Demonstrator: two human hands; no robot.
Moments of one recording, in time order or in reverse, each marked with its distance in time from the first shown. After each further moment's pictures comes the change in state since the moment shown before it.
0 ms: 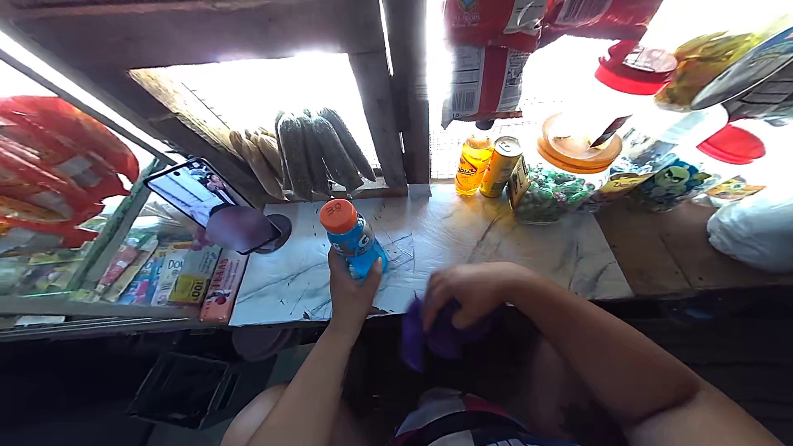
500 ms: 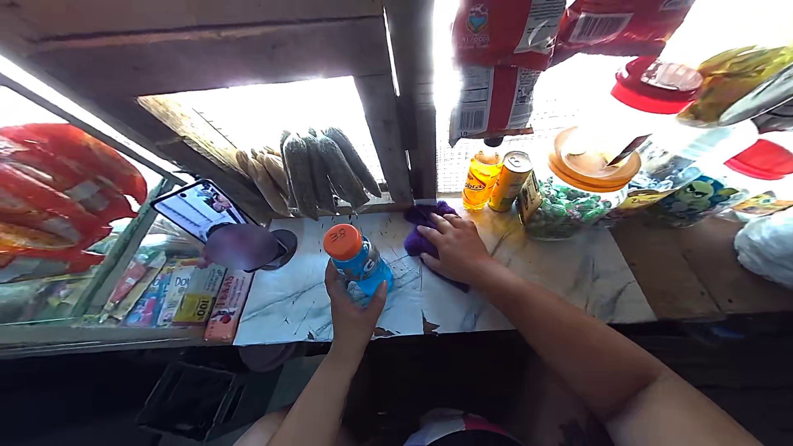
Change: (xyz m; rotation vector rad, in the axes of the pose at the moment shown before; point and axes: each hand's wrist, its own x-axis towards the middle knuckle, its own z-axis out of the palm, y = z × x) left_hand 0.000 -0.008 -0.002 0.005 0.039 0.118; right_hand 0.048 0.052 -0.021 -0.518 0.566 0.670
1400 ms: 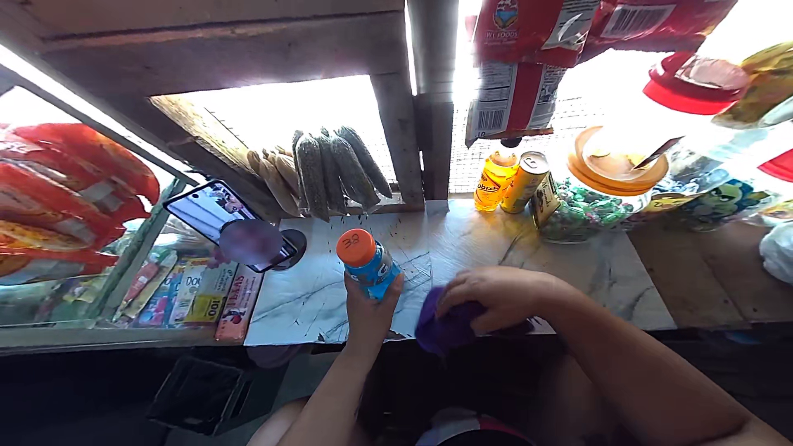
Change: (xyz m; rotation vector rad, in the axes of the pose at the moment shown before) left_hand 0.007 0.018 0.009 -0.083 0.001 -0.076; right_hand -0.050 0.000 -0.053 0.426 -0.478 -0.576
